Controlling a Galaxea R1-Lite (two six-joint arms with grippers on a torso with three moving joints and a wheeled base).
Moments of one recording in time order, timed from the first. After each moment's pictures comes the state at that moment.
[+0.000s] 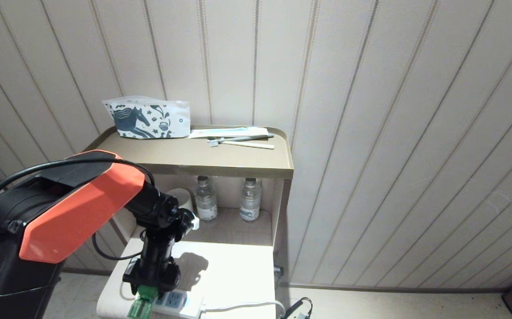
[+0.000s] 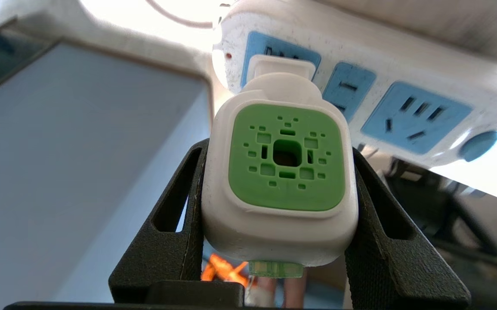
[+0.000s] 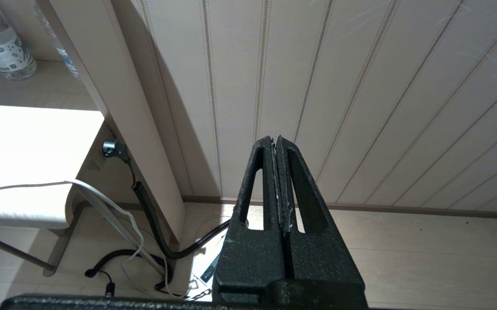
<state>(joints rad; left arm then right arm) -0.41 2.40 -1.39 0.71 0.26 -0.42 -0.02 0.11 0.00 0.01 0.00 0.01</state>
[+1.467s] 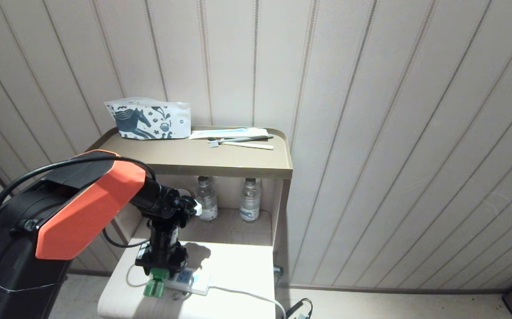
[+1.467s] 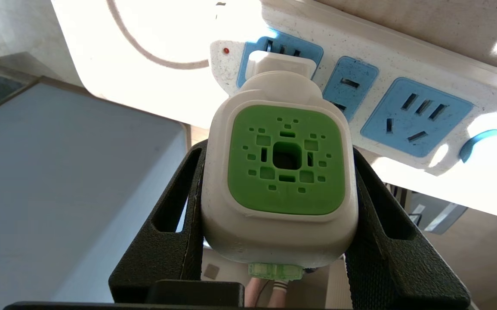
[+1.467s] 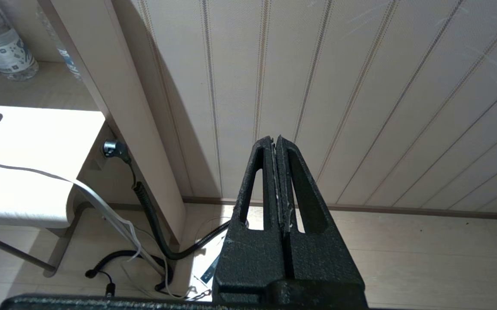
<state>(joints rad) -0.37 2.47 -1.52 0.65 0.27 -0.41 -0.02 0.11 0.00 0.01 0.00 0.01</state>
